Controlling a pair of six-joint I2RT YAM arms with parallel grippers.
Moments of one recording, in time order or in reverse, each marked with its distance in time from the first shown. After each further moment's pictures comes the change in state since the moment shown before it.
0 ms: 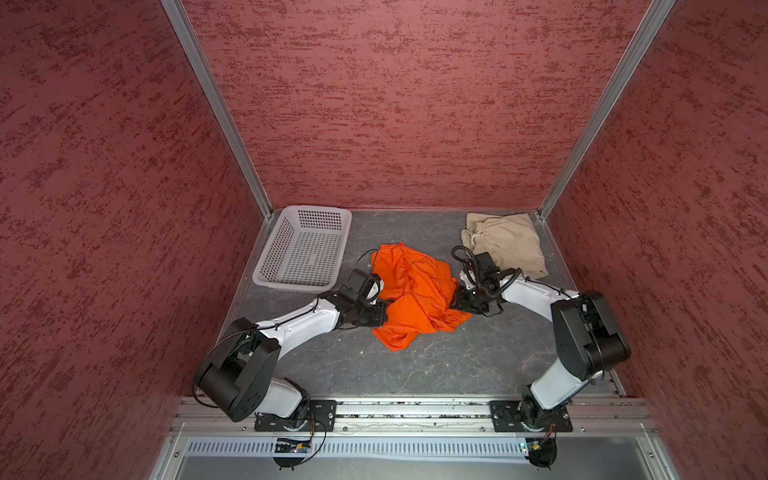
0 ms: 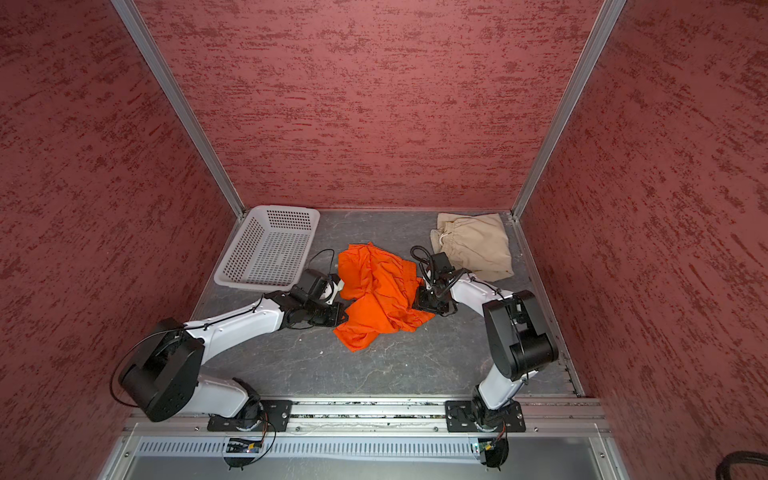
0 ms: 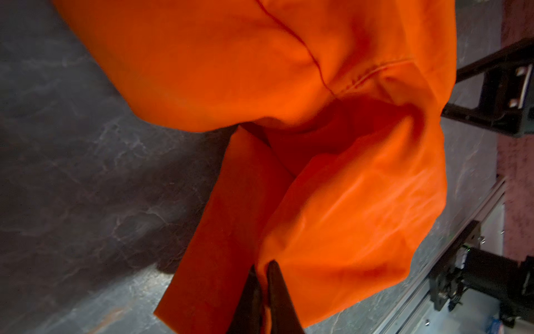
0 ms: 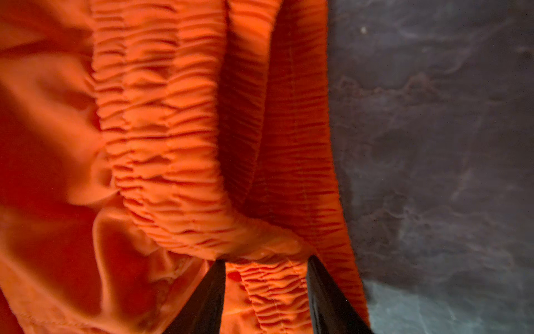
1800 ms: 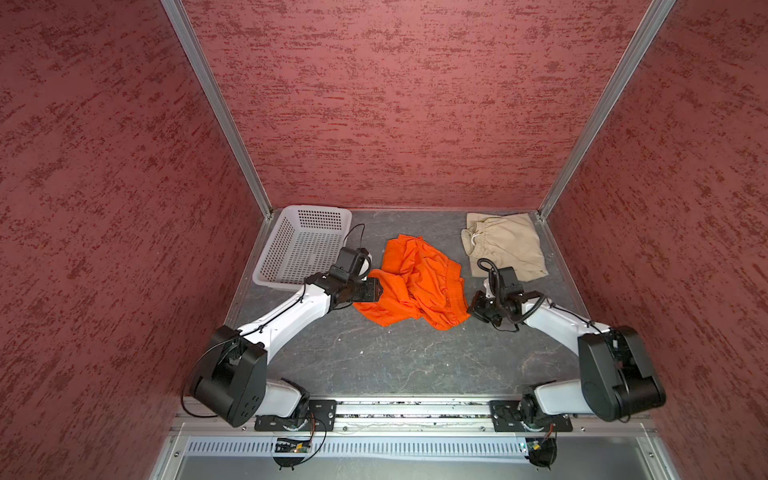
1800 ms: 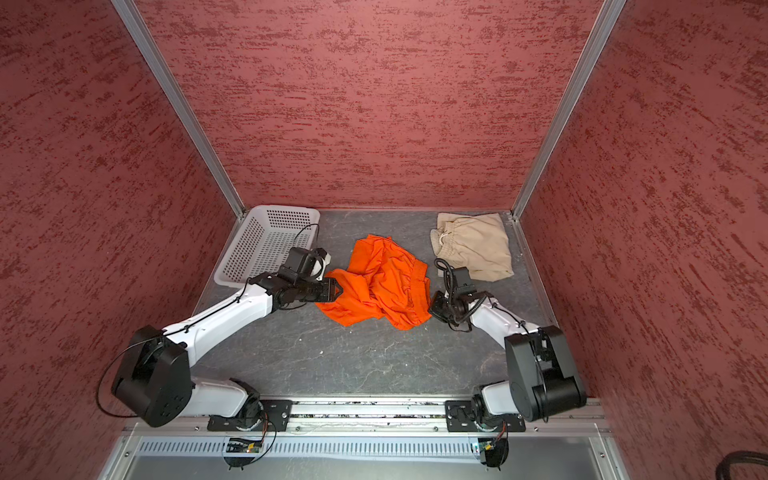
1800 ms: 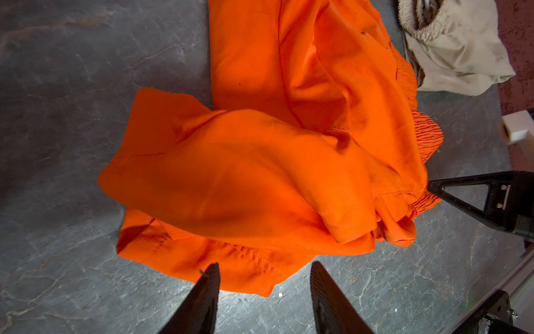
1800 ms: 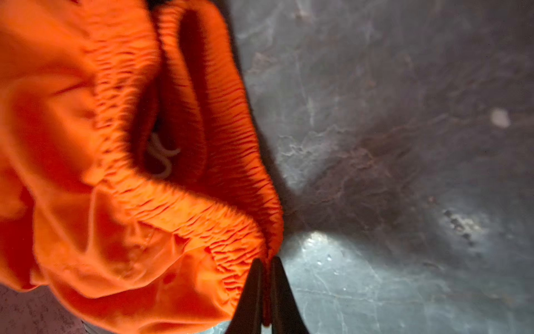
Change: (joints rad) left arm 0.102 -0.056 0.167 -0.118 -0.132 0.051; right arm -0.082 -0.290 -0.259 0.187 -0.003 0.299
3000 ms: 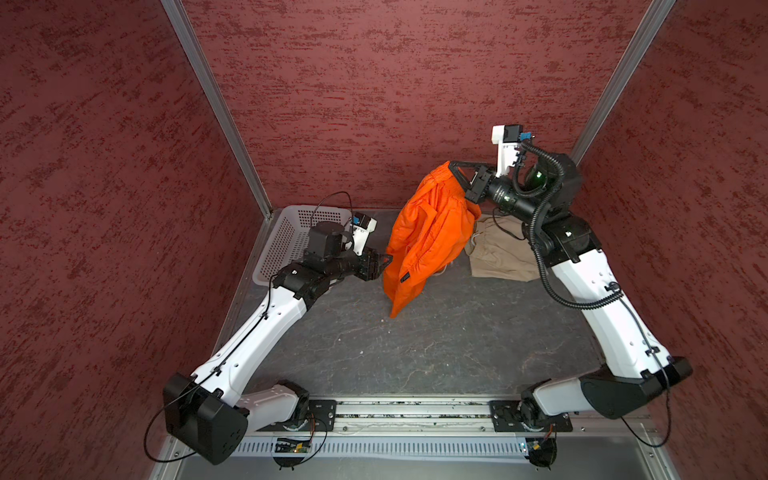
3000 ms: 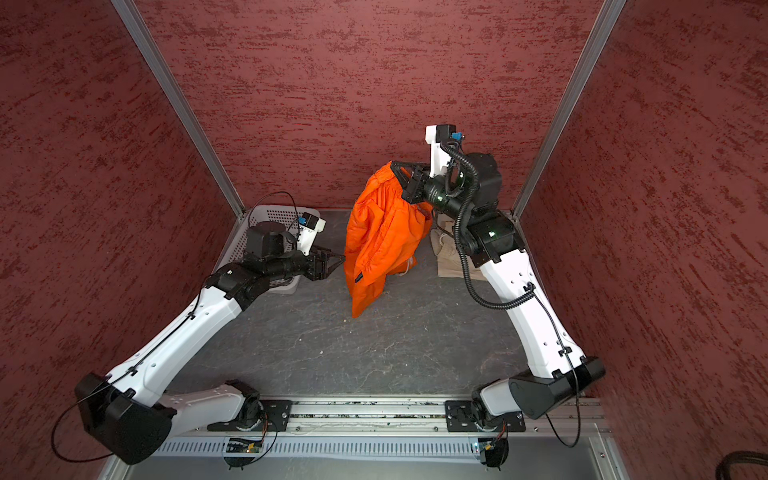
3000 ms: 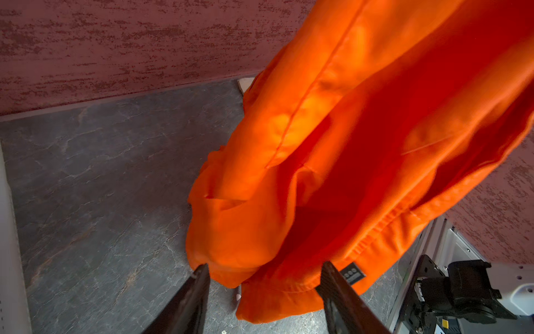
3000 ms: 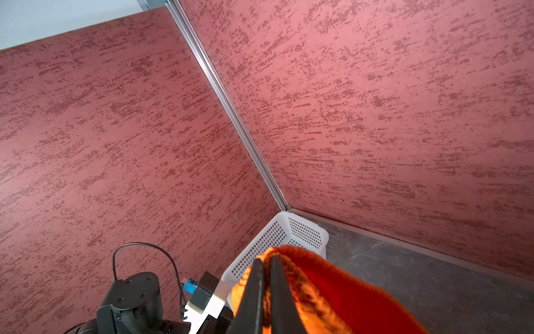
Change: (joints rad) left arm 0.041 -0.177 0.212 0.026 0.233 0.264; right arm 0.205 0.069 1.125 0.043 -0.043 -0.216
